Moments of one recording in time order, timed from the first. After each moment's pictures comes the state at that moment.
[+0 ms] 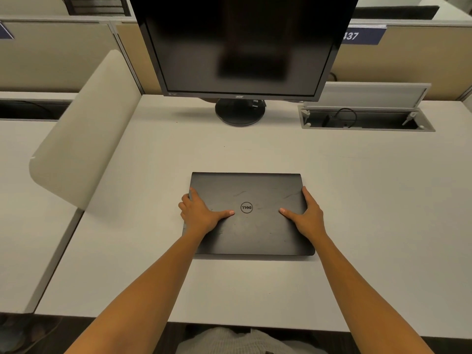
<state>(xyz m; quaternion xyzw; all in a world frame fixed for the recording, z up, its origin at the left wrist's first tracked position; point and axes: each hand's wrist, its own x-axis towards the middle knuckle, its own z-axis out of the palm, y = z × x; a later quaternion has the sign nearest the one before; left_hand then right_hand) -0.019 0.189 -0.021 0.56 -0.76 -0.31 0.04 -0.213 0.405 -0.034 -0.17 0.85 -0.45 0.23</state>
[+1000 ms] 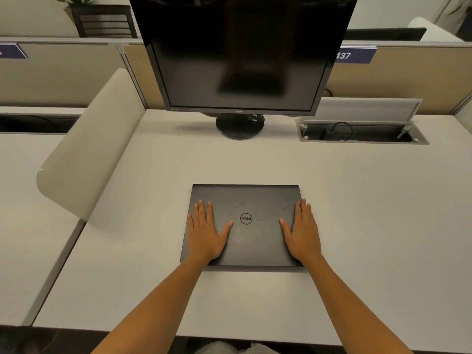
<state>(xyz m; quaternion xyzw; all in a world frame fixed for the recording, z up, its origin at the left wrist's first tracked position) -0.003 0.218 -0.038 0.42 -0.89 -0.18 0.03 -0.190 0.406 -0.046 -0.30 0.92 -0.24 0.10</state>
